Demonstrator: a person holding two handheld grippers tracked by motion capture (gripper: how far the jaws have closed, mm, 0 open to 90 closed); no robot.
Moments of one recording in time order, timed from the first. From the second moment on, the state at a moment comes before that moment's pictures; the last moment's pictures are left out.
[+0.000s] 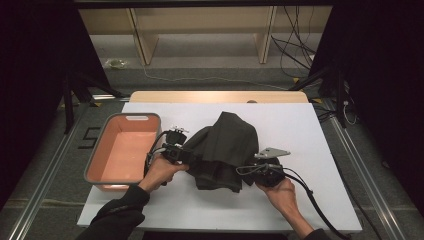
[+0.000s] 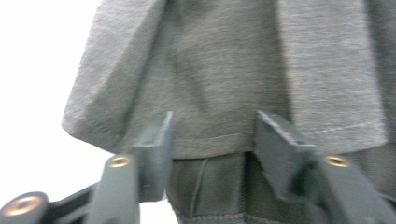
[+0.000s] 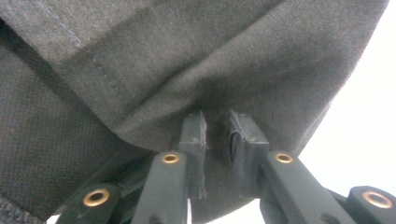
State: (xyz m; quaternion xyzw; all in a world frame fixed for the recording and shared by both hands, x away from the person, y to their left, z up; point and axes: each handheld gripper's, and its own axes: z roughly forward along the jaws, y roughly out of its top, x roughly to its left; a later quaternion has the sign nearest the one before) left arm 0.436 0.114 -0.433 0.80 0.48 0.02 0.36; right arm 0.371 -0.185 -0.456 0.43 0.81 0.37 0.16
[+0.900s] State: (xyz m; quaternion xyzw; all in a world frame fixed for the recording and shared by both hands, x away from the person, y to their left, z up) left arm 0.444 0.100 -0.469 0.76 0.50 -0.11 0.40; right arm 0.375 -0.164 -0.466 0.41 0.82 0.37 0.14
